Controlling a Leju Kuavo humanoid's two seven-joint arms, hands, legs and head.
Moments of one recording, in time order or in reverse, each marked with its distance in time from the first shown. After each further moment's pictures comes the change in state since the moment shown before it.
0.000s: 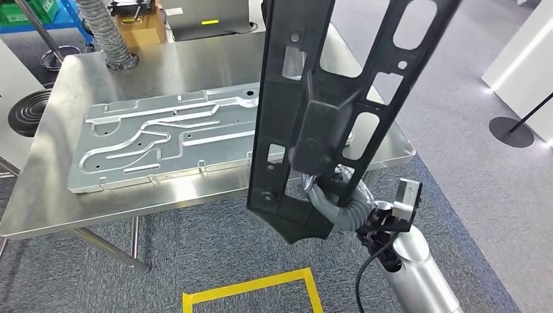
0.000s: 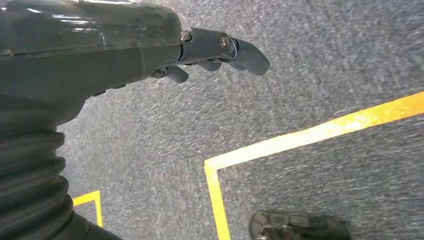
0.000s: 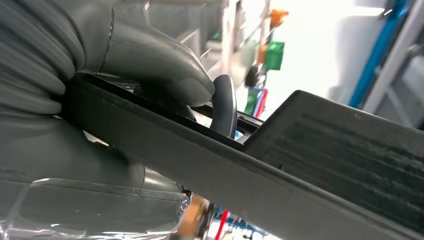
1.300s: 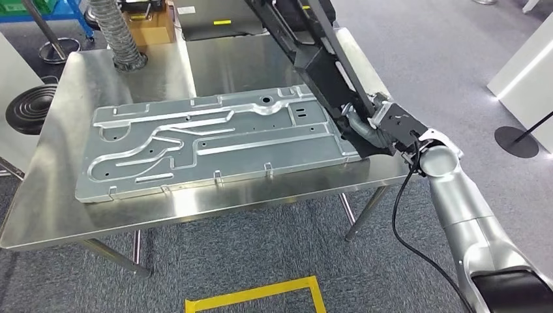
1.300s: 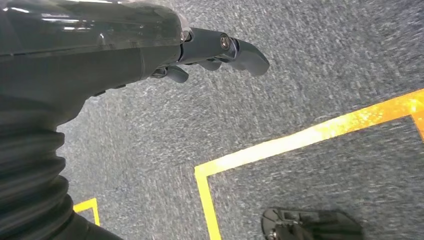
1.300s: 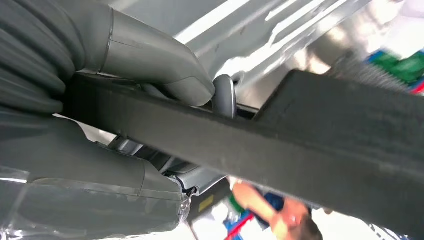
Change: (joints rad) left arm -0.010 -0.009 -0.005 0.000 -0.030 -0.027 -0.005; right arm -0.492 -0.161 -0.055 0.579 0.576 -0.167 -0.075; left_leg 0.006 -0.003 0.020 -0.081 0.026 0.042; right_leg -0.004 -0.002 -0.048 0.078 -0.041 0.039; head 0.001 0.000
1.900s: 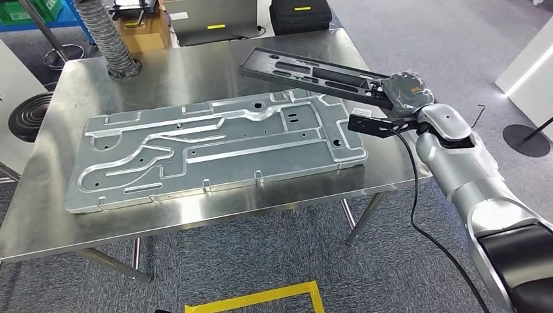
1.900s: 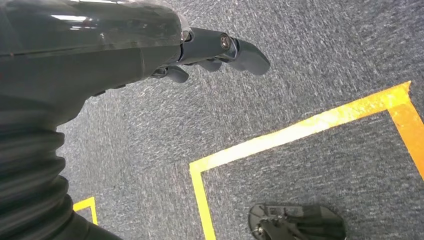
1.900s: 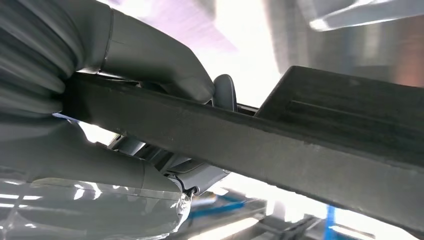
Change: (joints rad) left arm -0.008 -0.001 -0.007 0.000 -0.011 -0.001 0.008; right arm -0.248 -0.011 0.261 0.437 0.706 -0.546 0.145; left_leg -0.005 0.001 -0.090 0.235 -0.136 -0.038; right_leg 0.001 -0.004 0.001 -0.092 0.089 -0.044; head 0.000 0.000
